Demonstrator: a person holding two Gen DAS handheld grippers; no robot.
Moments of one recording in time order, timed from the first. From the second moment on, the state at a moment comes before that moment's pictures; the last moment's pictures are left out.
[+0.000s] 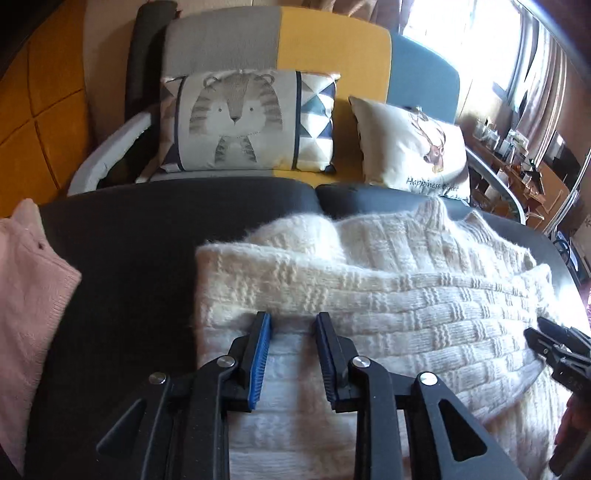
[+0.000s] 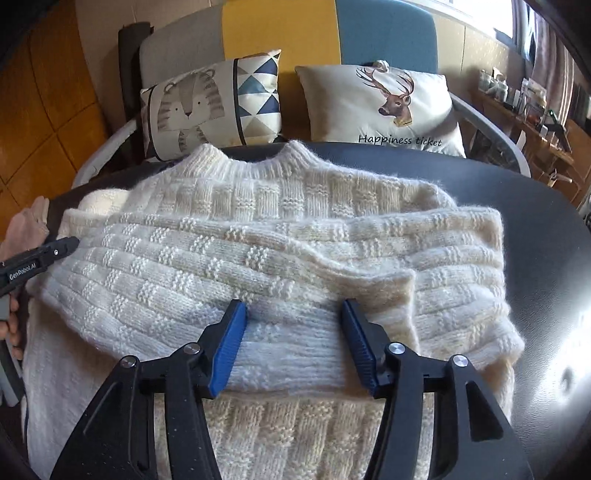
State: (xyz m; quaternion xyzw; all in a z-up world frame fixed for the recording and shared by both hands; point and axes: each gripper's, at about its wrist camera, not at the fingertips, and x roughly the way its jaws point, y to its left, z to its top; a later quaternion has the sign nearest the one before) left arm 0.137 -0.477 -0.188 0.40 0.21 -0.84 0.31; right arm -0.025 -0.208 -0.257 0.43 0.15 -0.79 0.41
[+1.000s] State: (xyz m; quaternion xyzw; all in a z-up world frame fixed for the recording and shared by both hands) left arm 0.132 -0.470 -0.167 0.40 0.21 -0.84 0.29; right arm -0.033 -0.202 -0.231 0.42 0.13 -0.80 0.41
